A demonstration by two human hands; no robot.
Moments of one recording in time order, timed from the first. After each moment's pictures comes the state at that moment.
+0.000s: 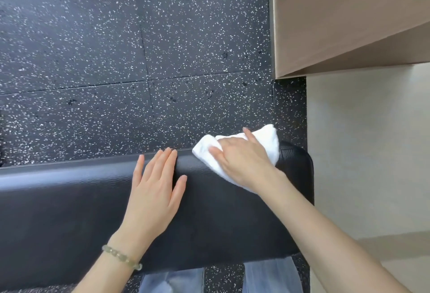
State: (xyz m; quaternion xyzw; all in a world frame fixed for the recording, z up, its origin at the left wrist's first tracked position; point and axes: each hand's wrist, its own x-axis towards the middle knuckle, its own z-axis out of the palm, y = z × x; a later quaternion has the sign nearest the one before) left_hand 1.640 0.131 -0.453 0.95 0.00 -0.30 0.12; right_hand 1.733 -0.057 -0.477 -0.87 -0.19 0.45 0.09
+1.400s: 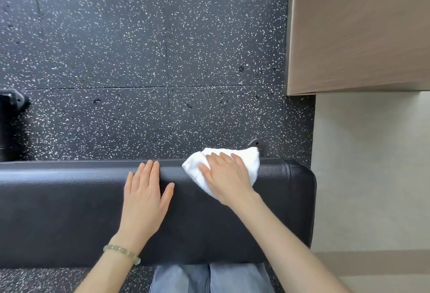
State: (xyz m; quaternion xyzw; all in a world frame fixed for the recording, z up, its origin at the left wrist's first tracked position) left_hand 1.629 0.187 -0.445 0.93 0.11 -0.33 0.07; right_hand 1.717 0.005 -0.459 -0.87 -0.17 0.45 0.12
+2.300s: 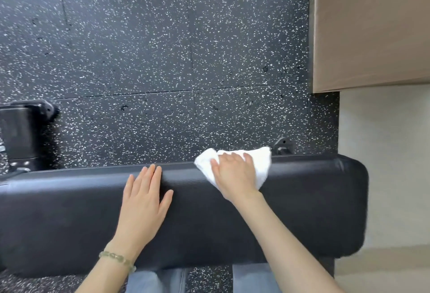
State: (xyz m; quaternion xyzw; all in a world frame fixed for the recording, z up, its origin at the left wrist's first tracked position) left_hand 1.614 0.308 -0.433 0.93 0.04 -0.35 0.05; right_hand 1.697 0.109 -0.468 -0.90 -0.10 0.41 0.07
